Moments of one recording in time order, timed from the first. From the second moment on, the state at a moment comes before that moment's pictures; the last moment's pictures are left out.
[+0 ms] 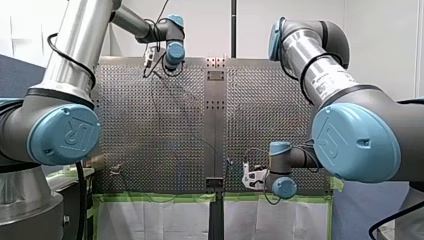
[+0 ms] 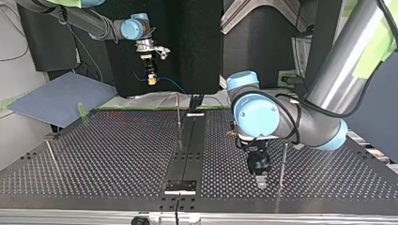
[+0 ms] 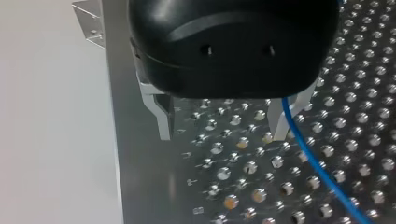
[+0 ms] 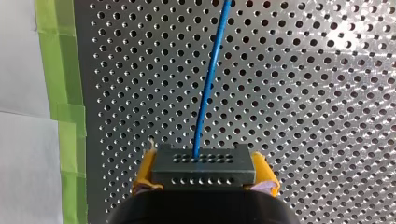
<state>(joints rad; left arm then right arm) -0.33 -1.87 -1.28 -3.07 -2.14 -1.30 2.00 -0.69 1.97 -1.21 1.49 1.53</state>
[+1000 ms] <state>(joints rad) -0.37 -1.99 -1.54 -2.87 -2.15 -1.29 2.00 -0.69 1.97 -1.20 1.49 1.53</state>
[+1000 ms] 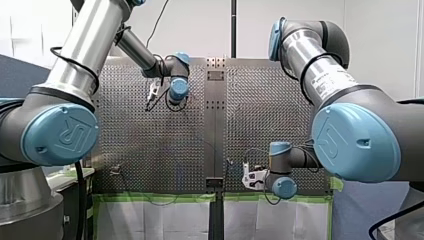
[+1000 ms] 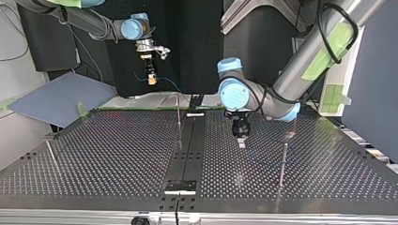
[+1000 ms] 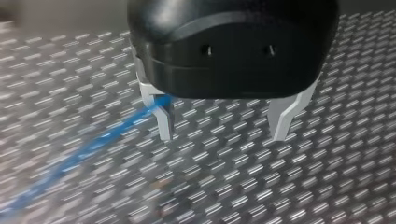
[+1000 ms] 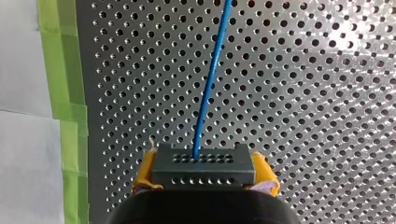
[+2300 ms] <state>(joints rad) -0.49 -2.18 -1.75 -2.68 -2.12 -1.32 2.03 -0.69 1.97 -1.18 1.48 1.48</state>
